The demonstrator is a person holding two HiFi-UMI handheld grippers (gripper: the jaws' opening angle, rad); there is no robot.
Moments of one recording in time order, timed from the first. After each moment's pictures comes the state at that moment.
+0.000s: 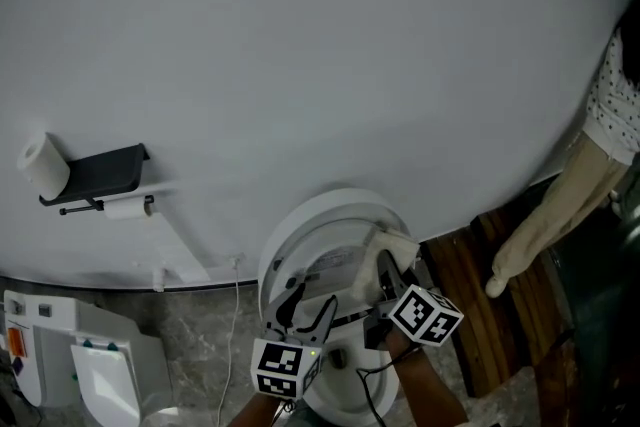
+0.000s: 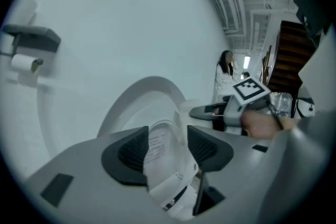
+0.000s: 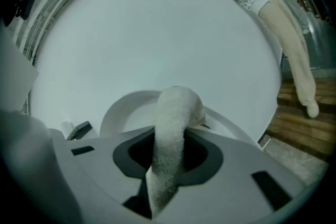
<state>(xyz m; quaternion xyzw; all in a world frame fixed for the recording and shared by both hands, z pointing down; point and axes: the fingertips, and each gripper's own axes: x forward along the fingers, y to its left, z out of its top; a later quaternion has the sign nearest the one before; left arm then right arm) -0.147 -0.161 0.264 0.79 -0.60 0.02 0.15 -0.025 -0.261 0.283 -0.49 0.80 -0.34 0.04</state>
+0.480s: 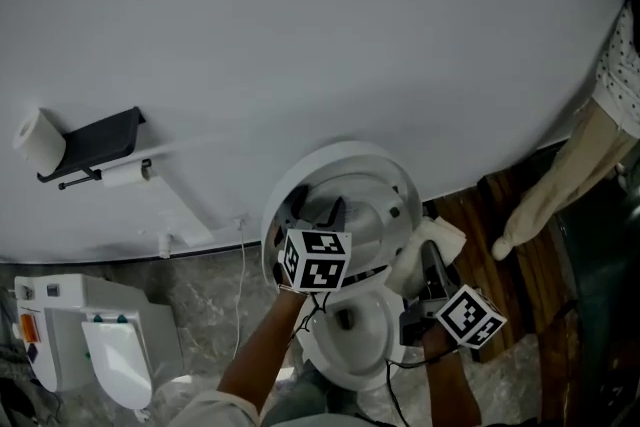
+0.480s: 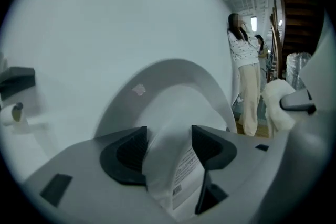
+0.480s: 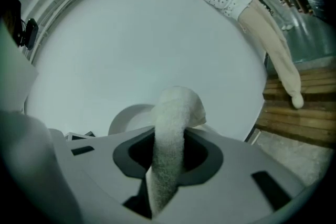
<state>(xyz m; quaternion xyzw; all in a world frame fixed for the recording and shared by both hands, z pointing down) -0.171 -0.271 0.276 0.72 -0.66 0.17 0.10 0.053 -0.210 0.272 -0.52 0.77 -0.37 0.08</state>
